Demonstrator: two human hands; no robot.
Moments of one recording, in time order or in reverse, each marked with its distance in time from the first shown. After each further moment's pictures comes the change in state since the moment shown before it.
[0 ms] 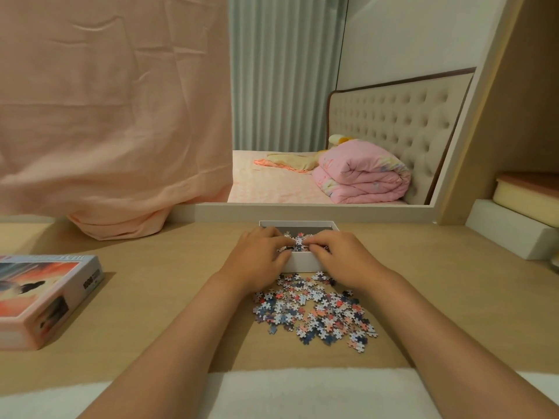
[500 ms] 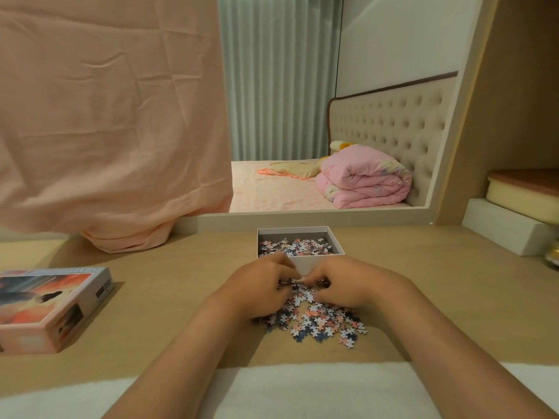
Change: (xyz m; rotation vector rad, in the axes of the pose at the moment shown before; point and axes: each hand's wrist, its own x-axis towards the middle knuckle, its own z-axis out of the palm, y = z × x) left_hand -0.029 0.030 -0.014 -0.013 -0.243 0.074; right_hand -0.033 -0.013 -0.024 -0.190 -0.444 0.045
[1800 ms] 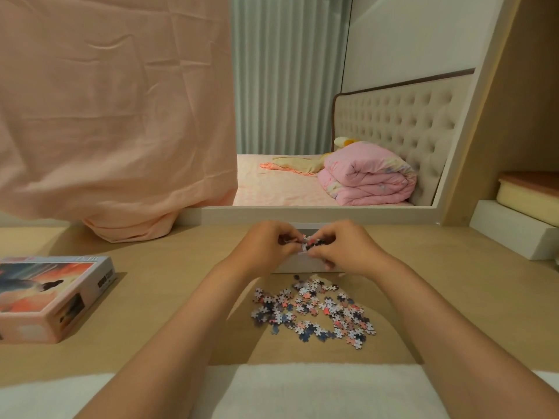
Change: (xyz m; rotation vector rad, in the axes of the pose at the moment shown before) left_hand 0.030 -0.005 -0.027 -0.384 0.237 -0.123; right_hand 0.024 -0.005 -0.016 0.500 0.373 0.062
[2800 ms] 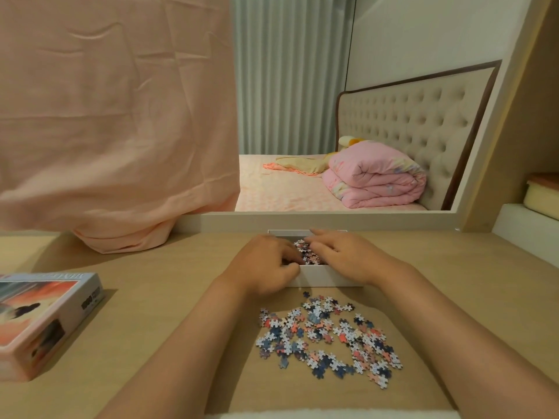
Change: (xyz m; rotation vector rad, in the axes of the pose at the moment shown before) left_hand 0.020 -0.046 0.008 0.325 -0.127 0.155; right_hand 0.052 0.026 0.011 -0.331 -0.151 -0.174
